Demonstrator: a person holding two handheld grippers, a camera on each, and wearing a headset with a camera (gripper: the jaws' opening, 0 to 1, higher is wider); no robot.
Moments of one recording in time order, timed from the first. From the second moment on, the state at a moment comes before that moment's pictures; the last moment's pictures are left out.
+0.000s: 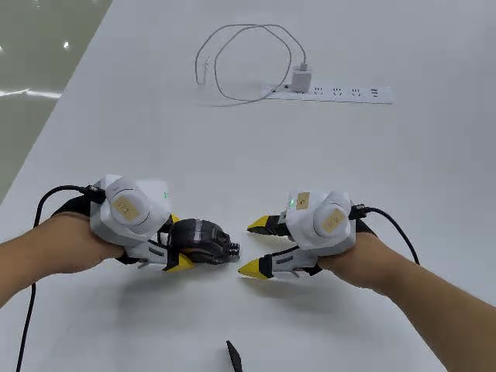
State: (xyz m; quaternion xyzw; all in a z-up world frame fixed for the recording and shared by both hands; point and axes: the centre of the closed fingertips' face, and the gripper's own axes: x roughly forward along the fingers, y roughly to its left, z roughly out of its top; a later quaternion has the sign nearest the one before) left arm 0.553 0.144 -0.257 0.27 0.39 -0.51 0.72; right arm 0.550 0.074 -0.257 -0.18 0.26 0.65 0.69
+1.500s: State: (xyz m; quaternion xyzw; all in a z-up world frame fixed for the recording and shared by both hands) left arm 0.553 0.143 -0.257 0.26 0.39 -0.51 0.72; right arm 0.548 0.090 -0.265 -0.20 0.24 0.67 0.68
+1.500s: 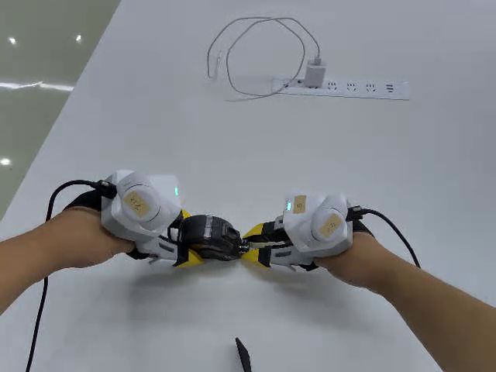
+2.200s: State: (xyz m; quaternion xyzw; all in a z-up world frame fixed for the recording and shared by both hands) left arm 0.553 0.144 -0.257 0.27 0.39 -0.51 0.72; right arm 0.549 0.089 -0.266 -0.22 0.23 0.66 0.68
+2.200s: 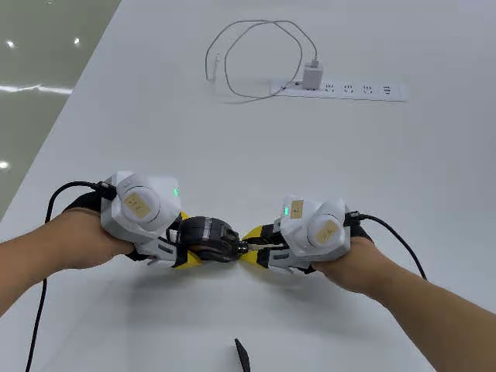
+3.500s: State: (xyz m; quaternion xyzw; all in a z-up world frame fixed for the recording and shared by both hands) left arm 0.553 0.145 -0.257 0.27 0.40 -0.51 0.71; right arm 0.551 0.063 -0.264 -0.23 0.24 0.65 0.68
